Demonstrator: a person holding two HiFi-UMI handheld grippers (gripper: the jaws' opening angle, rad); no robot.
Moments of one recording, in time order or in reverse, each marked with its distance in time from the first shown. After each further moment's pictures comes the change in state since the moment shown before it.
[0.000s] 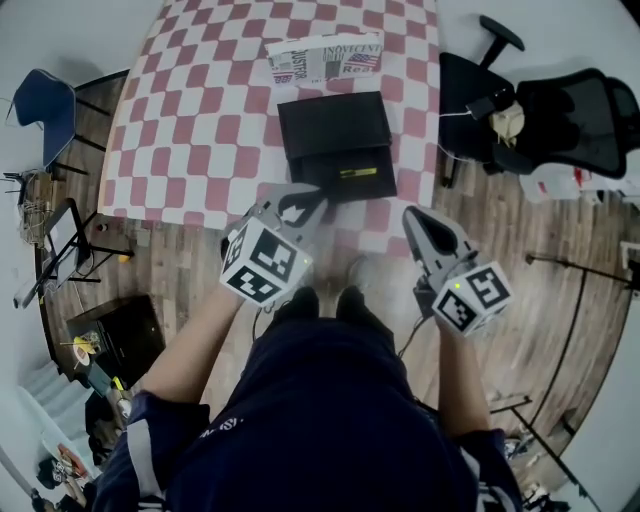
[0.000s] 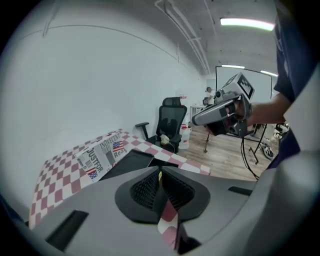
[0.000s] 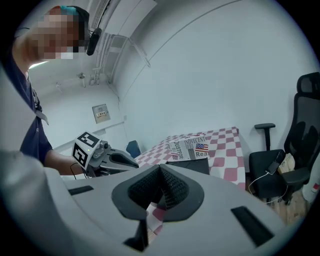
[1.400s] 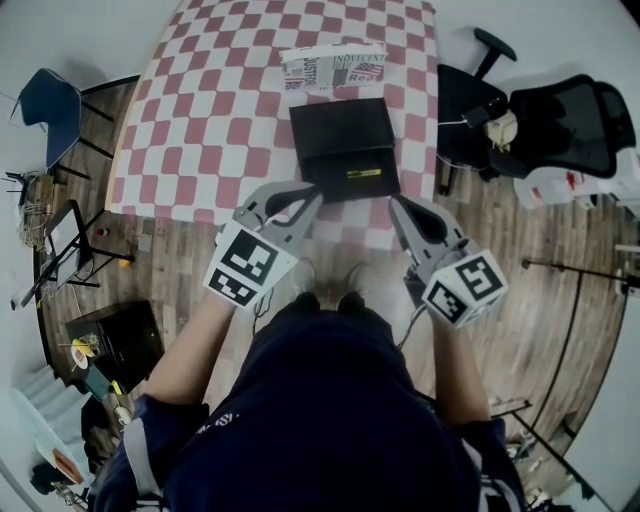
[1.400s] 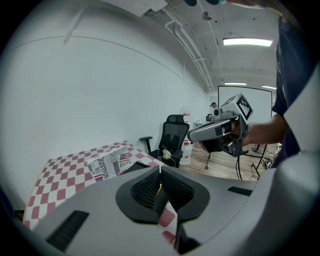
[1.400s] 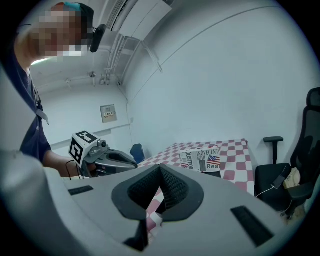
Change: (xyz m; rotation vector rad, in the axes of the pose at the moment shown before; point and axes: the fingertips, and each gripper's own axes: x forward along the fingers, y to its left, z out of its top) left arm -0.067 0.009 0.027 -0.093 -0.192 0.020; right arm 0.011 0.058 0.035 -0.096 -0.058 0.037
